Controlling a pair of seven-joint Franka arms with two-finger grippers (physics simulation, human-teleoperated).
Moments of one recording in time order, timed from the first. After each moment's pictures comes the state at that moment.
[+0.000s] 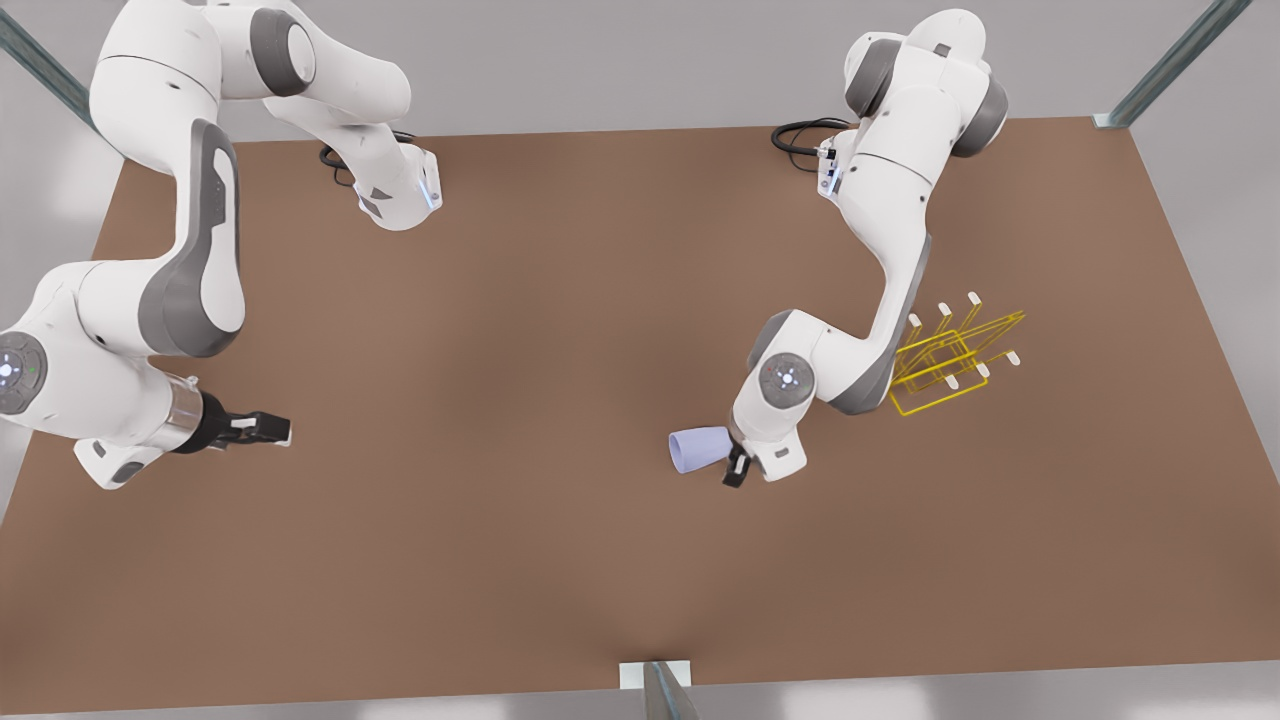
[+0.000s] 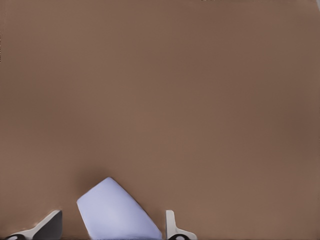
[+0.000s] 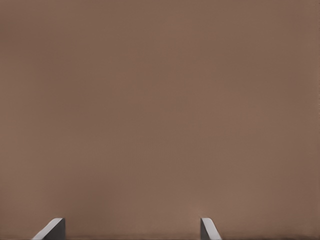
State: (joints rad) left arm -0.41 0.70 -0.13 -1.42 0.06 2.17 -1.78; right arm -0.02 0.39 -0.01 -1.29 0.07 1.59 -0.03
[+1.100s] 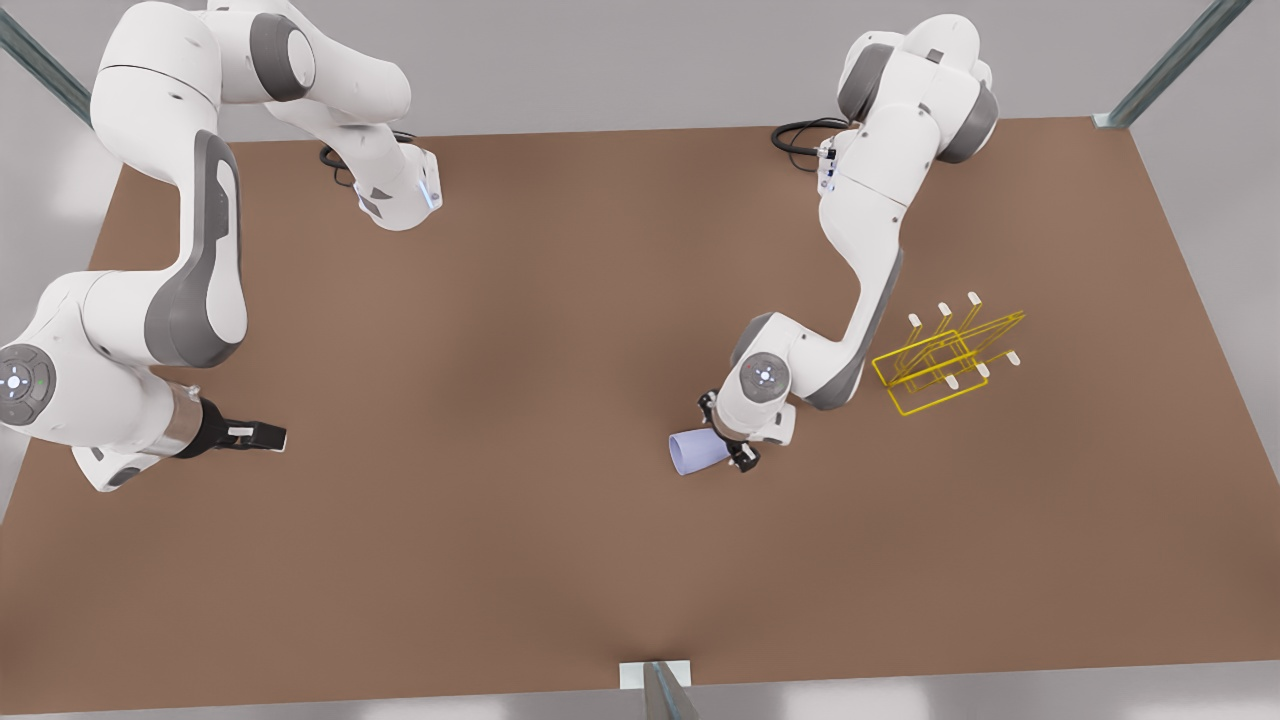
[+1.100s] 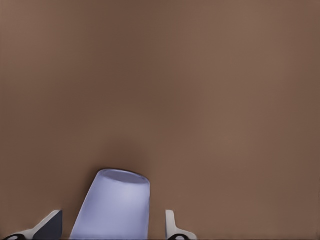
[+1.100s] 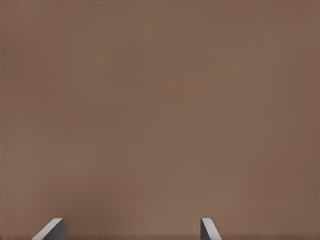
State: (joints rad) left arm -0.44 0.73 -0.14 -1.57 0.05 2.34 -2.65; right arm -0.02 0.41 -0.02 -1.29 0.04 1.60 0.04
